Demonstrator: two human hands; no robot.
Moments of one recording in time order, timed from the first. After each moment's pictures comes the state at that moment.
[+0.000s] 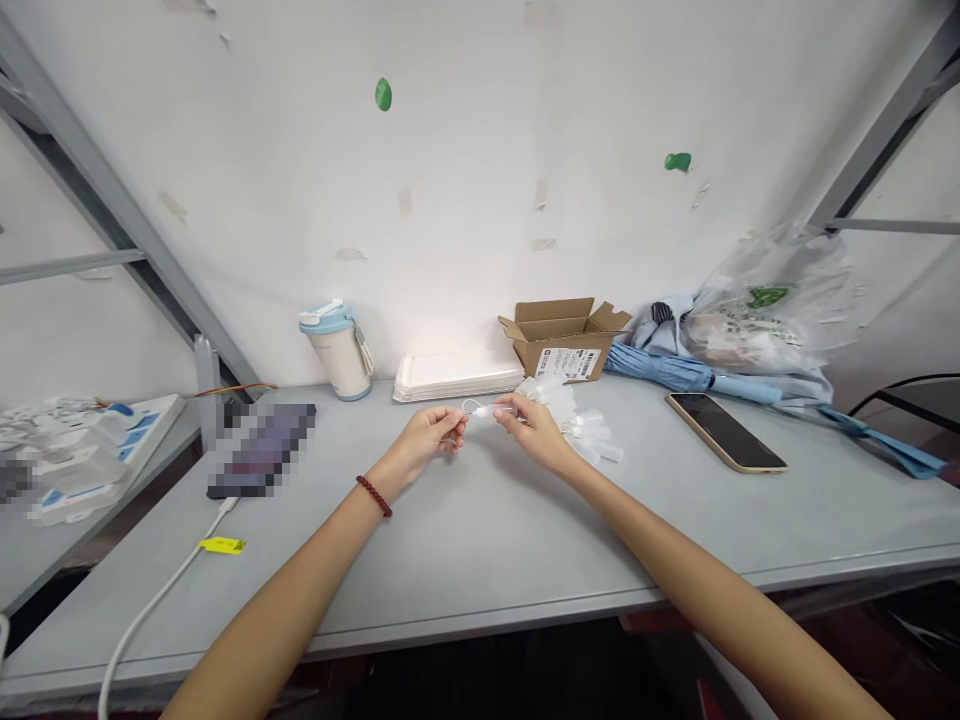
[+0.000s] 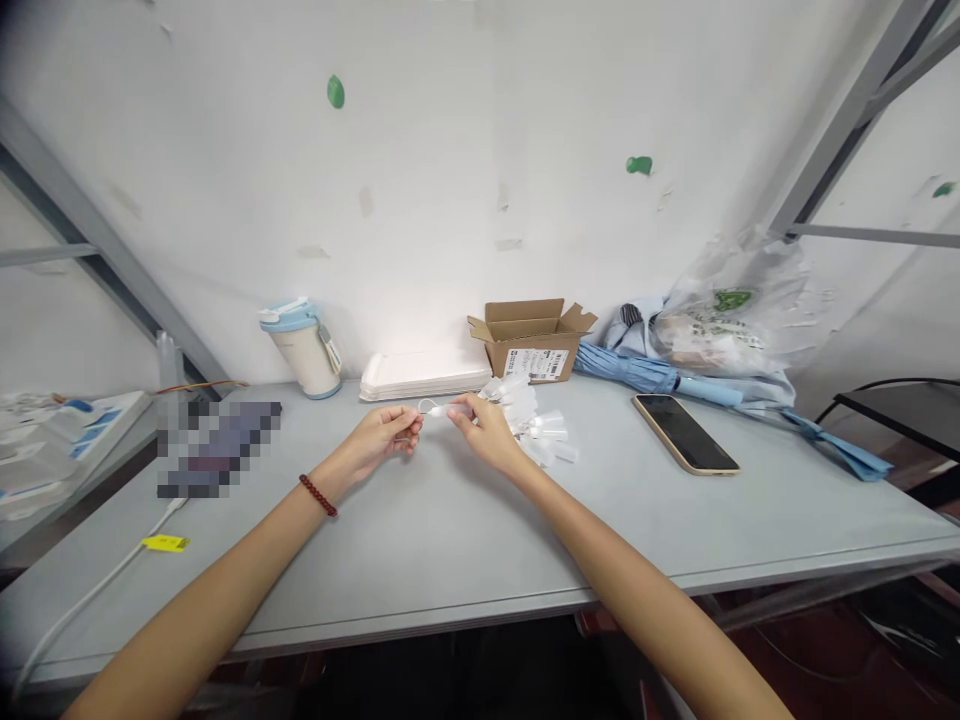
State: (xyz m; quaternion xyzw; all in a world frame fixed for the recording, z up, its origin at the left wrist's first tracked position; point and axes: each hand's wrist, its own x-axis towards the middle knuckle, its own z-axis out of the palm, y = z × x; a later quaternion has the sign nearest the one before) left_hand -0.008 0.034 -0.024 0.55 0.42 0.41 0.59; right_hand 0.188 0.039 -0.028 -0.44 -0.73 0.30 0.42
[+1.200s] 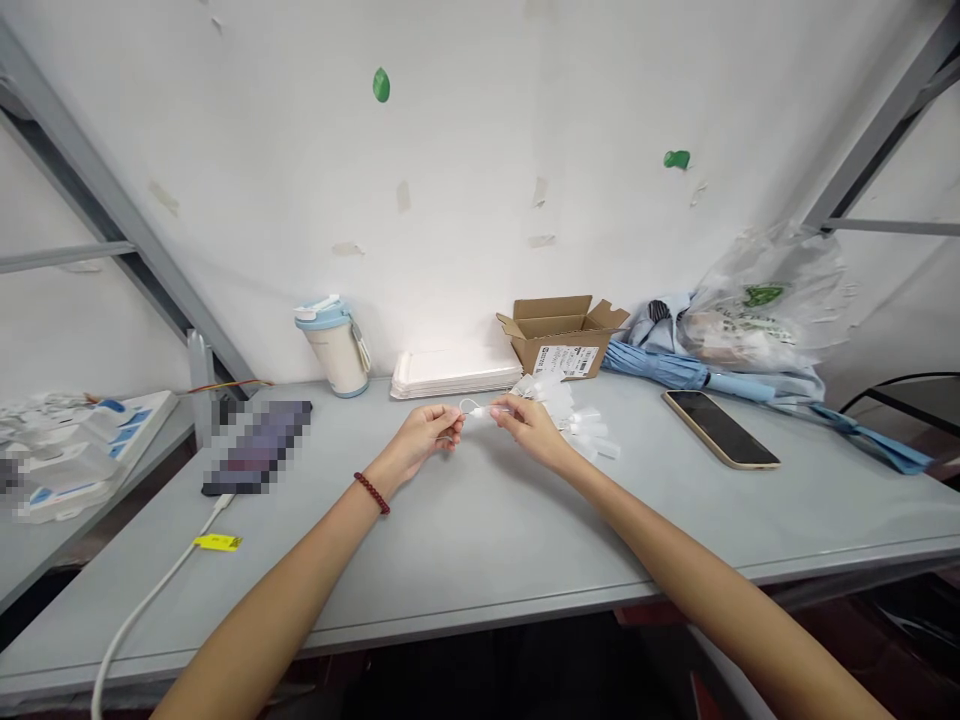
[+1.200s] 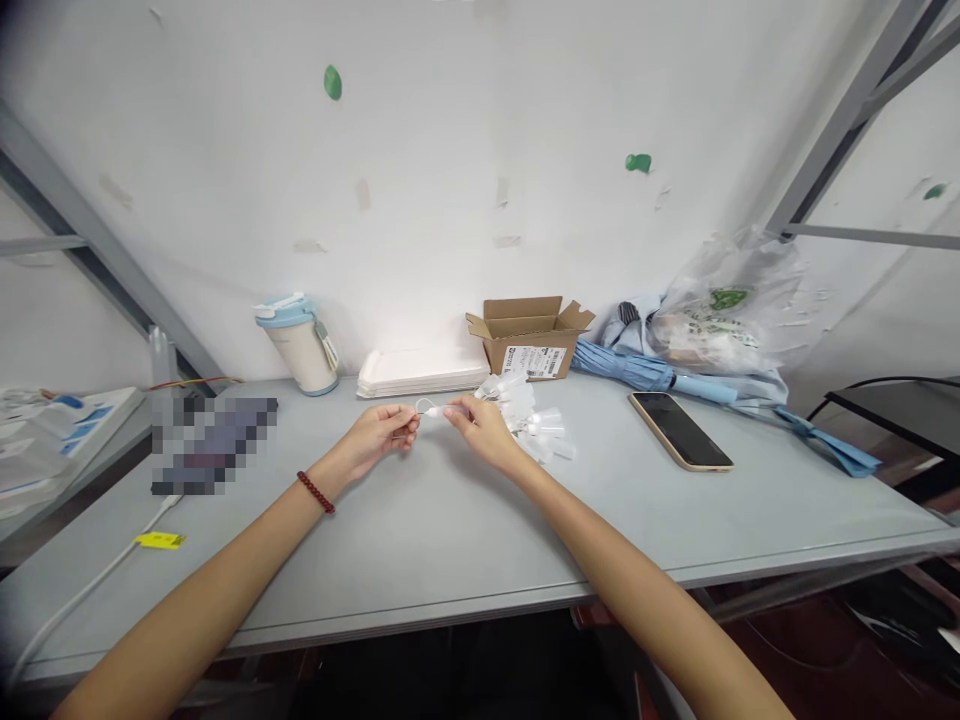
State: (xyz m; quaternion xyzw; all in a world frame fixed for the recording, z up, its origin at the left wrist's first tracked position) left_hand -0.007 0.033 -0.025 0.53 0.43 0.42 0.60; right_hand 0.188 0.038 -0.027 -0.44 -0.74 0.30 0.41
